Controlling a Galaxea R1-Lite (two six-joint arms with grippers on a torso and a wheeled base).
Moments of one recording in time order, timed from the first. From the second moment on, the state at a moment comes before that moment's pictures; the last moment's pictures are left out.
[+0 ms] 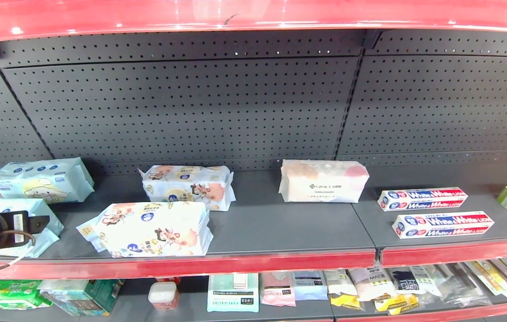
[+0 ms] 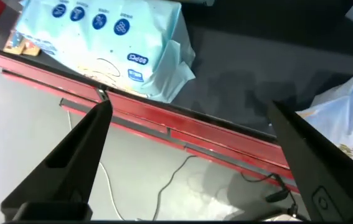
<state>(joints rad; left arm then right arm) 0.21 1.37 -0.57 -0.20 0.27 0.05 0.00 0.00 0.00 0.00 0.02 0.00</state>
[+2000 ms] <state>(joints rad) 0.00 1.68 -0.58 -0.47 0.27 0.04 0.00 0.00 0.00 0.00 0.02 0.00</state>
